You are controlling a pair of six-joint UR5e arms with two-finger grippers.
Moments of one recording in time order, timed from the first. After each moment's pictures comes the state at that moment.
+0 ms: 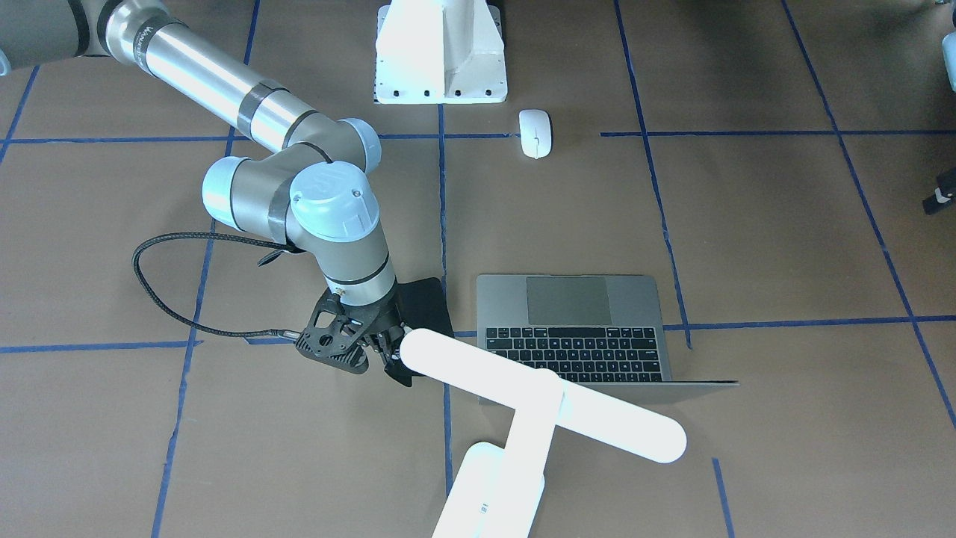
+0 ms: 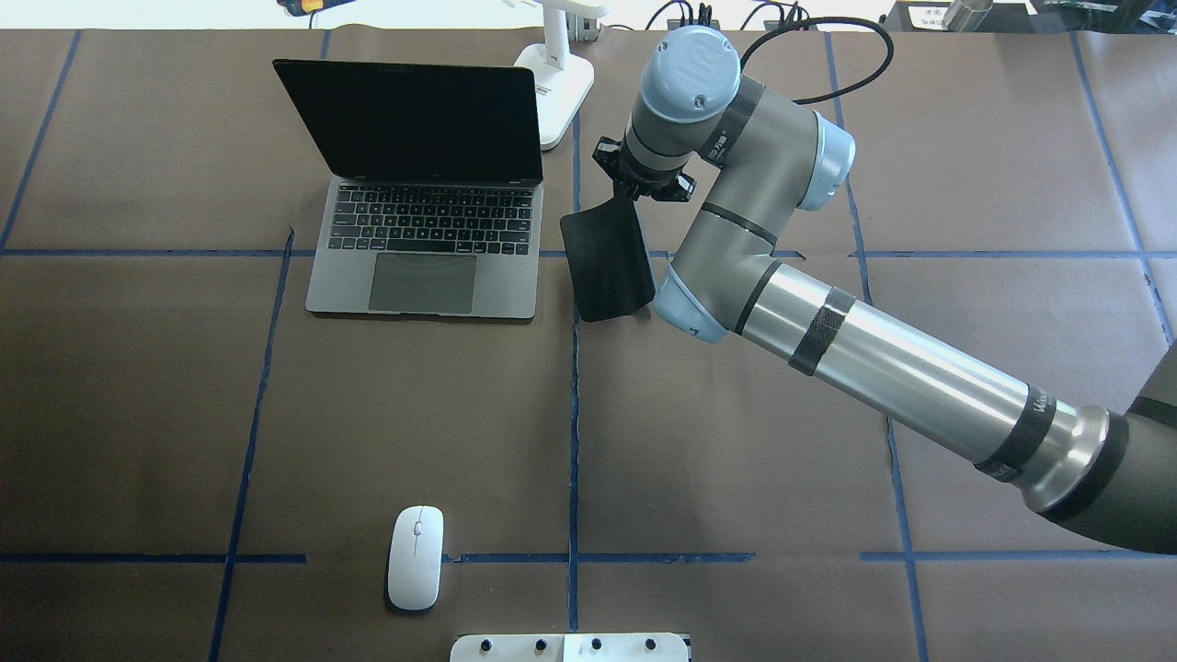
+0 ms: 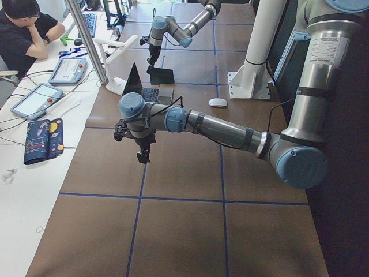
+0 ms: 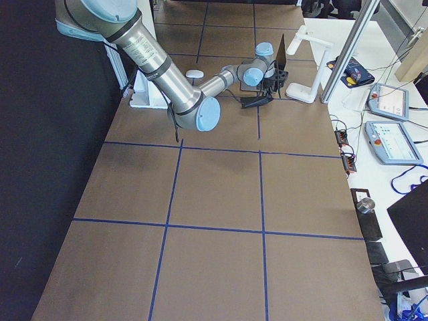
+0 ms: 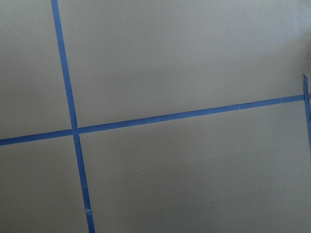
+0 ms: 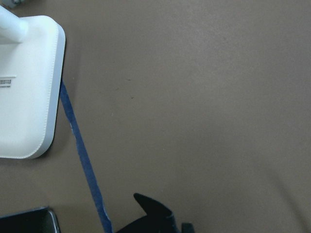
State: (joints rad) left arm -1.44 -1.71 -1.72 -1.42 -2.43 -0.04; right arm 0.72 -0.68 1.17 -1.22 1.85 1.52
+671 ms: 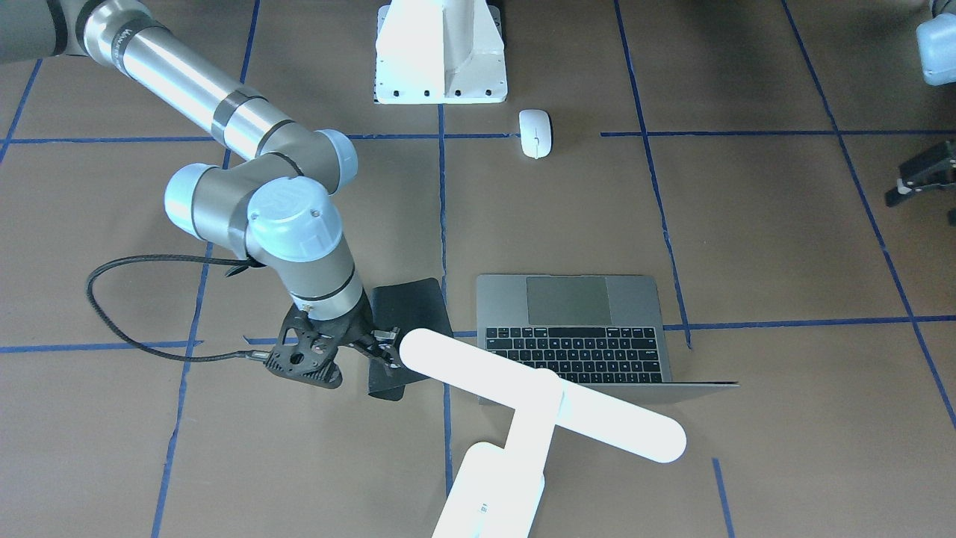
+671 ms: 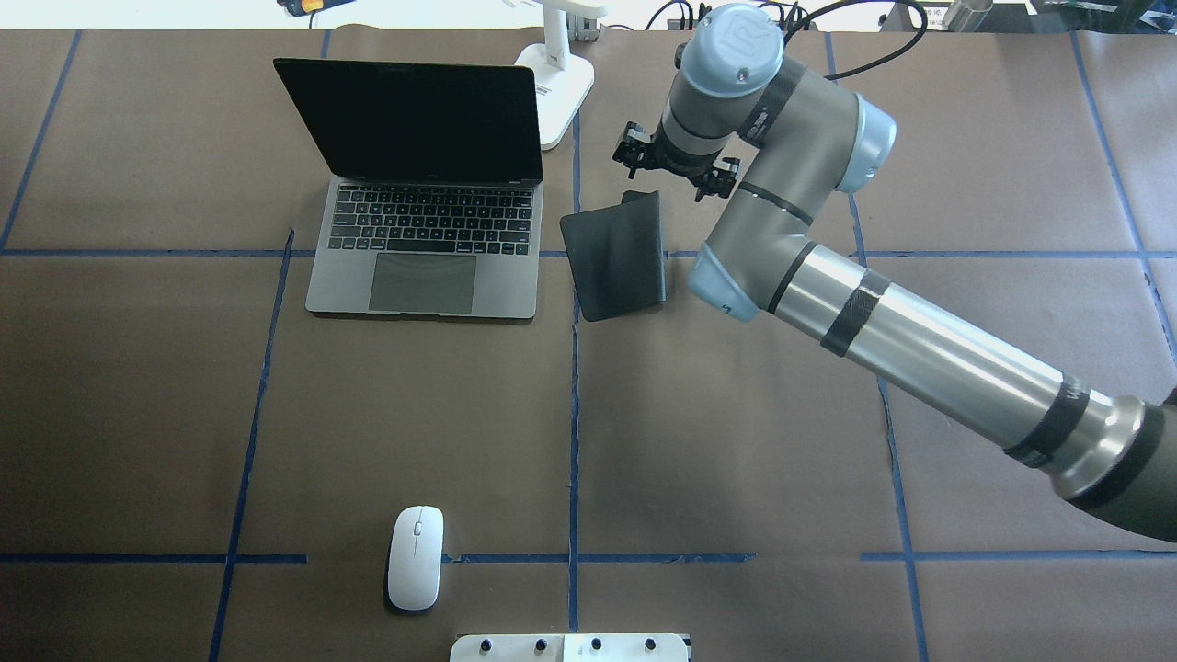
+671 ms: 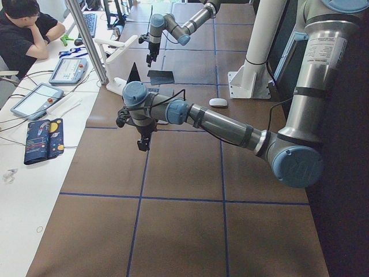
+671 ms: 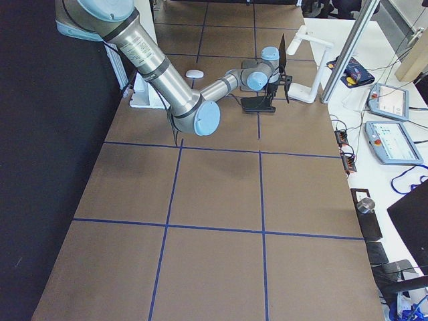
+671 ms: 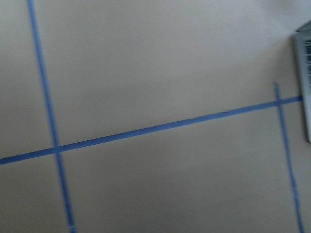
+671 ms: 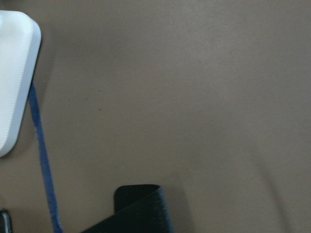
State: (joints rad) left arm -1.35 -1.72 -1.81 -1.46 -2.50 -0.05; right arm 0.79 -0.74 1.21 -1.26 1.96 1.31
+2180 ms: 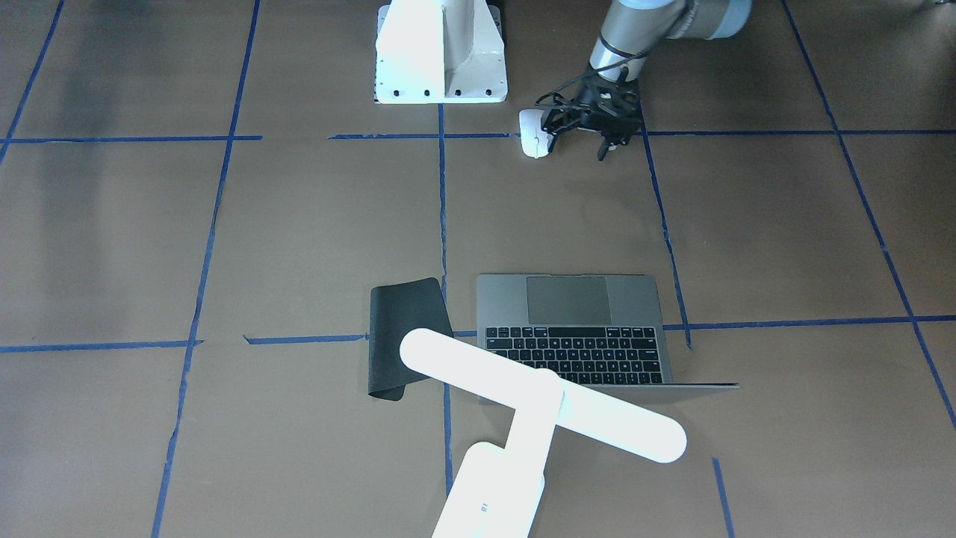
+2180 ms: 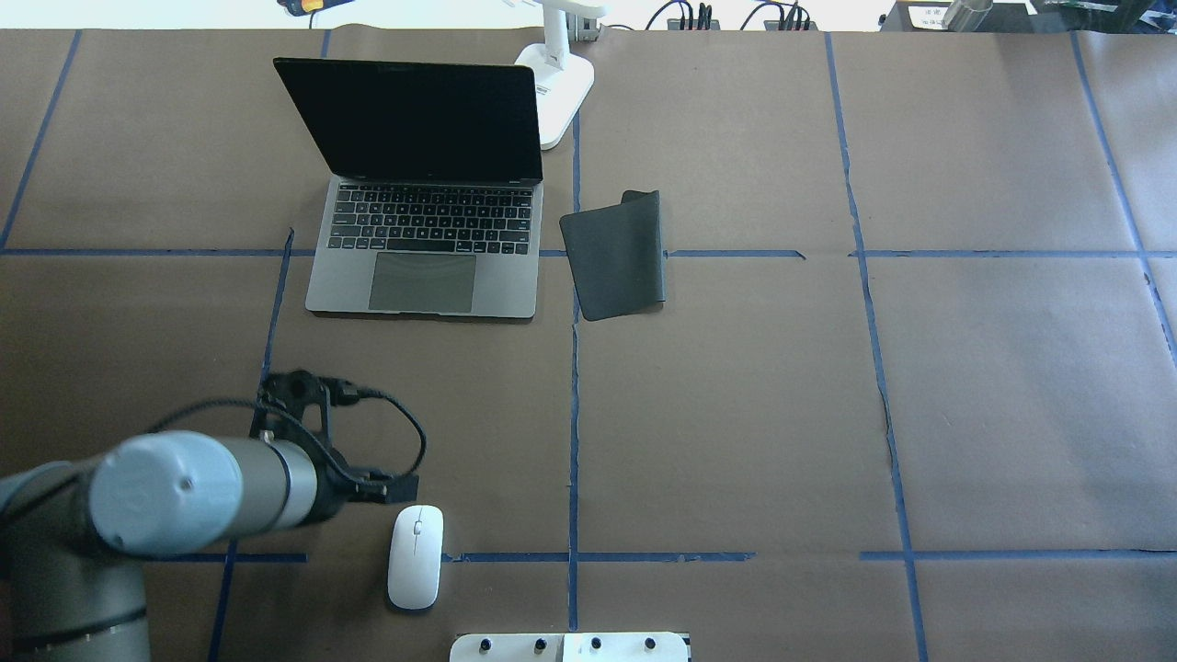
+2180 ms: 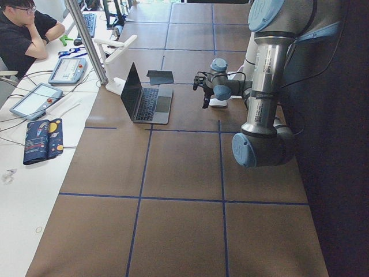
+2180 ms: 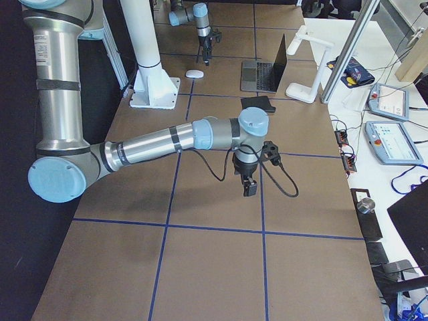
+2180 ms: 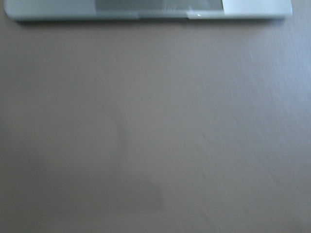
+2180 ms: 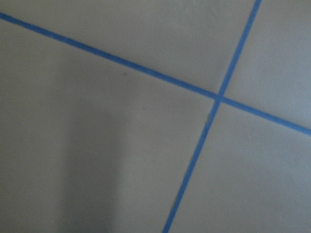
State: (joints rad) left arm -0.24 -1.72 -2.07 -1.86 -1.59 -1.32; right arm 1.50 -1.64 1.87 -1.76 2.28 -0.27
